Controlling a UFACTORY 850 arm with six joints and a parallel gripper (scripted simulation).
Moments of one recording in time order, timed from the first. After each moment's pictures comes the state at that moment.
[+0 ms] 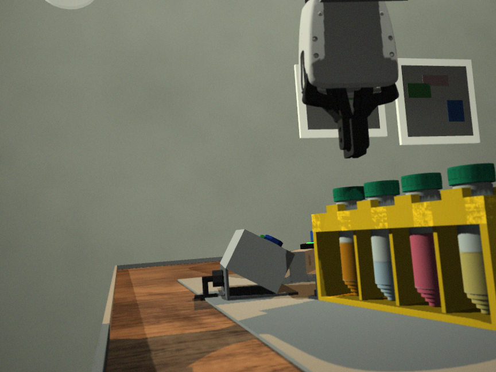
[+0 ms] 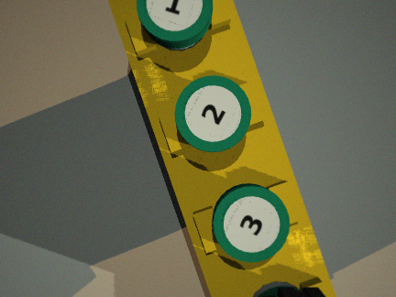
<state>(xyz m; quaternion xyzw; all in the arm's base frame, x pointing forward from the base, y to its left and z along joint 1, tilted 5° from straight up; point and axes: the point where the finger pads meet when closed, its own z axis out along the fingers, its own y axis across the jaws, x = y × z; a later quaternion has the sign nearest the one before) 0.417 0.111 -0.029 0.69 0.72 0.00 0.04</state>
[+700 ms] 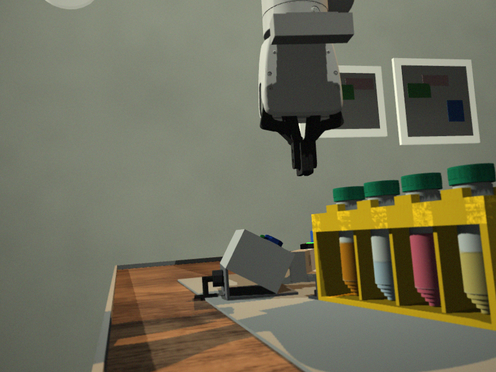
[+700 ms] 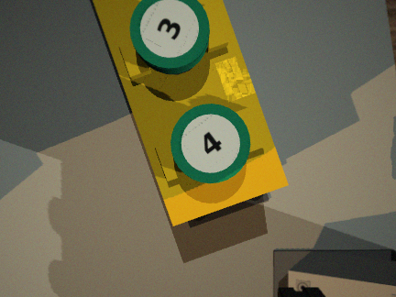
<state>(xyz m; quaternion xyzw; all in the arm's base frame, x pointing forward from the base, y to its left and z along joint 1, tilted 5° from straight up) 0.455 0.027 -0.029 0.69 0.72 0.01 0.05</state>
